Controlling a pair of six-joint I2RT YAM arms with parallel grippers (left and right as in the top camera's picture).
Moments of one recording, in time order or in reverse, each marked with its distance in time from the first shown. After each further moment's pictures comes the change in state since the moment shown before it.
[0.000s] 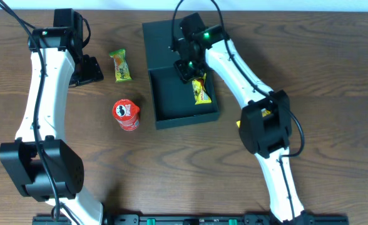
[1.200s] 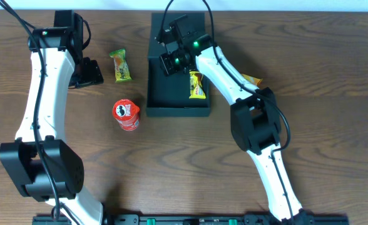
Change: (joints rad) left arm 0.000 0.000 0.000 -0.032 0.000 0.032; right arm 0.016 0.097 0.000 0.366 -0.092 0.122
